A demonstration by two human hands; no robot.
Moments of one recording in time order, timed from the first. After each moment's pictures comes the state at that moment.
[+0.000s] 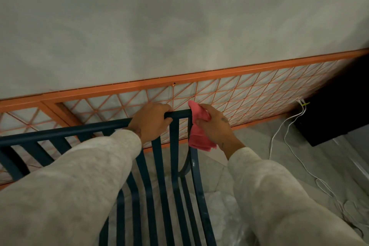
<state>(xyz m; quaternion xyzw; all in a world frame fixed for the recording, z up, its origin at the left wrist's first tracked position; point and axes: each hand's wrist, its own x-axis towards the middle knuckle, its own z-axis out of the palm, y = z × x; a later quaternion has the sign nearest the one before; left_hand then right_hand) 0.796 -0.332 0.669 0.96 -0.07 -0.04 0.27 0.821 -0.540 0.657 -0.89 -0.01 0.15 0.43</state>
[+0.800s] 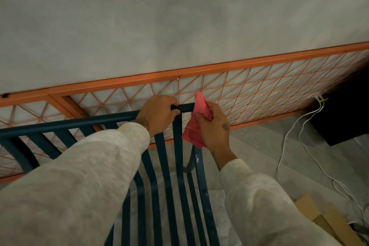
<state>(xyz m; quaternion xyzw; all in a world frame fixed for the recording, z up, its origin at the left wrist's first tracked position) 0.799 -0.351 0.669 0.96 -0.01 -0.02 0.29 0.801 -0.521 0.622 -0.84 0.06 0.03 0.55</state>
